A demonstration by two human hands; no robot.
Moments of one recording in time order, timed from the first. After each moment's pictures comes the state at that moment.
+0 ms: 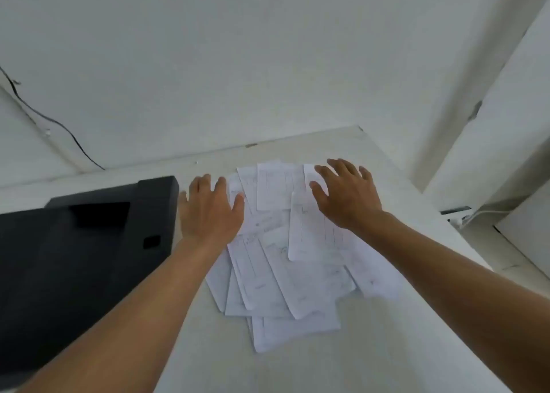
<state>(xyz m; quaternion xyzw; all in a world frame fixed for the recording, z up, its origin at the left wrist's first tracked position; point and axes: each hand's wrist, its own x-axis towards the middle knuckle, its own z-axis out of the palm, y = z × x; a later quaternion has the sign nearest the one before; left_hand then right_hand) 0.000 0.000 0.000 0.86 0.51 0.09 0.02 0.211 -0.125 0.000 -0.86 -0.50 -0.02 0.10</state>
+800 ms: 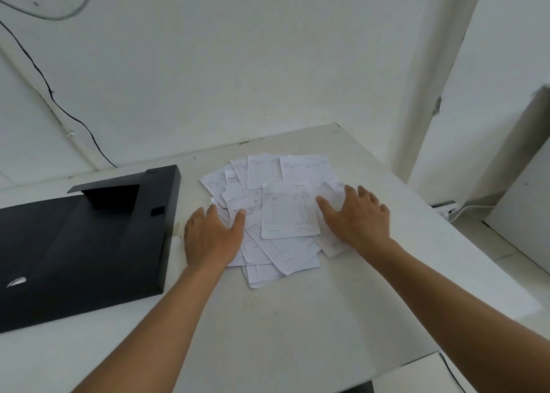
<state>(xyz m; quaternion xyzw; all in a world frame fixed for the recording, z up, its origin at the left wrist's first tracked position) -0.044 -0.088 -0.042 0.78 0.57 0.18 0.17 0.166 -0.231 -0.034 -0.93 -0.31 0.03 0.18</state>
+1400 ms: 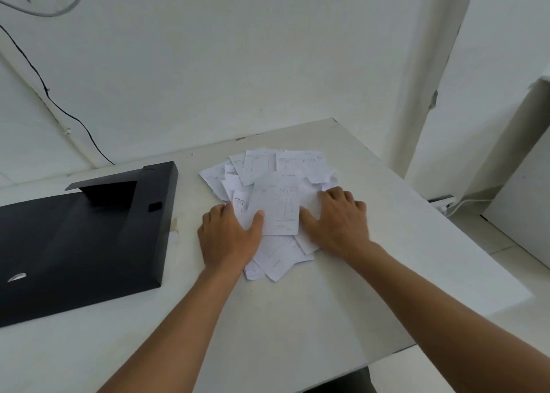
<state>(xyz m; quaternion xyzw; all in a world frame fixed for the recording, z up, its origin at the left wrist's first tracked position) -0.025 -0.118 -0.047 0.81 0.54 0.20 0.11 0.140 -0.231 -0.039 -0.90 -0.41 -0.01 0.17</state>
